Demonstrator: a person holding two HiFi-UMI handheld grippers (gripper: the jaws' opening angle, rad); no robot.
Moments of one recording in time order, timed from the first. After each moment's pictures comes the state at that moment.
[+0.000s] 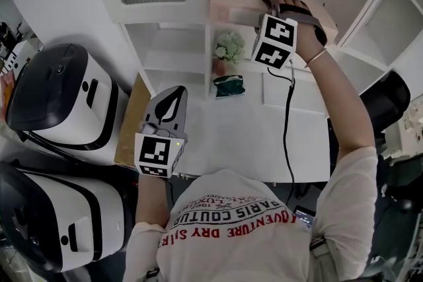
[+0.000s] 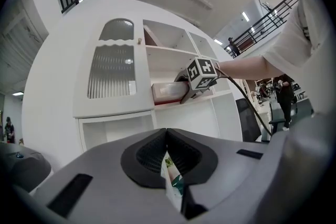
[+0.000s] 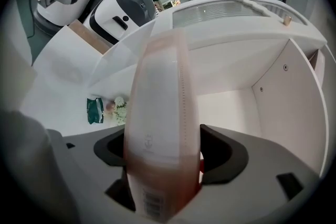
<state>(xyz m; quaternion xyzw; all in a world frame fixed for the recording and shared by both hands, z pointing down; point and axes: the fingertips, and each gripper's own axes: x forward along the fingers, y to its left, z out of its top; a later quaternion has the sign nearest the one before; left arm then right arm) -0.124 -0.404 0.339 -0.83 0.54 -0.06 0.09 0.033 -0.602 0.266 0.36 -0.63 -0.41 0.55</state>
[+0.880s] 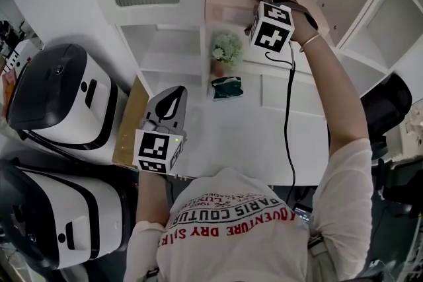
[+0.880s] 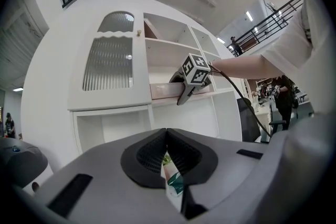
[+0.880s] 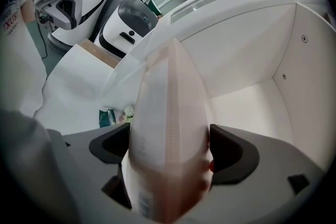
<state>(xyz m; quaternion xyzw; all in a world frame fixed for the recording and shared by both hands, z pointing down) -0.114 -0.420 0.352 -0.83 0.54 -0.06 0.06 0.020 -0.626 0.288 0.29 -0.71 -0.35 0.53</state>
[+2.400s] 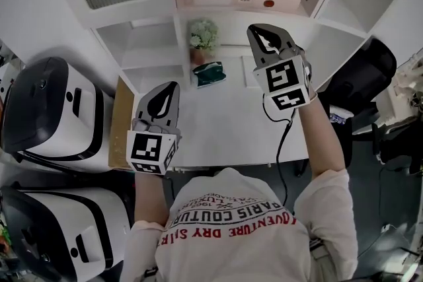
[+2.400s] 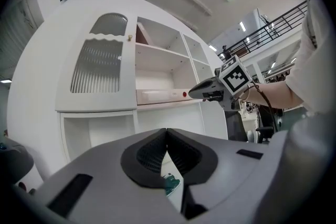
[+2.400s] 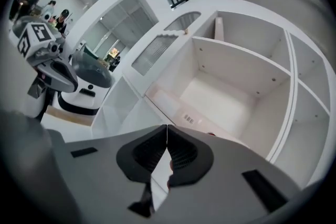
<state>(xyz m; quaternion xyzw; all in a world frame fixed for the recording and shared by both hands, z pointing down) -0.087 -0.393 0.342 -0.87 0.49 -0.05 0.06 0.076 -0.483 0.269 0.50 -0.80 -0.23 0.23</state>
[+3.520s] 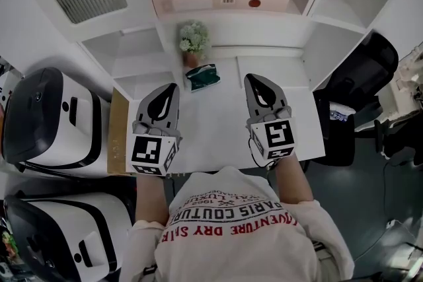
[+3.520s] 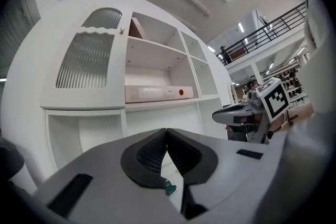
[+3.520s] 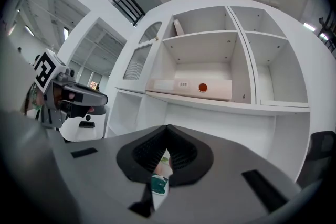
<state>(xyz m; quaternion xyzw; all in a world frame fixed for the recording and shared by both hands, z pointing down) -0.050 -0.417 0.348 -0.87 0.48 -0.04 0.07 0.119 -0.426 0.364 0.55 -0.83 -0.08 0.07</state>
